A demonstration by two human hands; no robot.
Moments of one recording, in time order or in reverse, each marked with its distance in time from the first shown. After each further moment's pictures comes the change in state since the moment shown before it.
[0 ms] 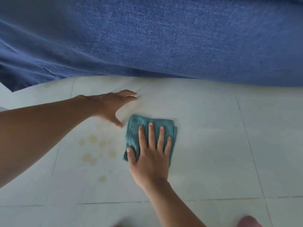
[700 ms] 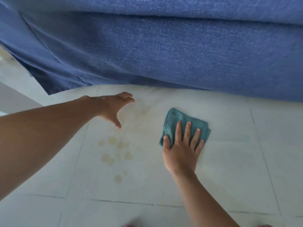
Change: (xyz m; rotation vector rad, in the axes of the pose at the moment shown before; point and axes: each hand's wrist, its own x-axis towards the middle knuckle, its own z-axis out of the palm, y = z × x) left_hand -0.048 -0.021 -0.017 -0.020 -0.008 -0.208; right_hand 0.038 0.036 -0.012 0.026 0.044 0.268
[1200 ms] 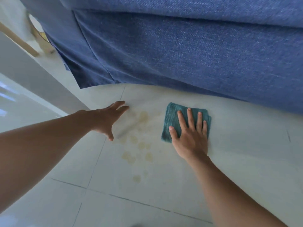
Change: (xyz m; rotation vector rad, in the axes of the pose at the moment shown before) left_hand -0.075 -0.049 0.049 -0.099 -0.019 -0.205; right_hand 0.056 -0.045 0.000 -0.133 -0.057 -0.357
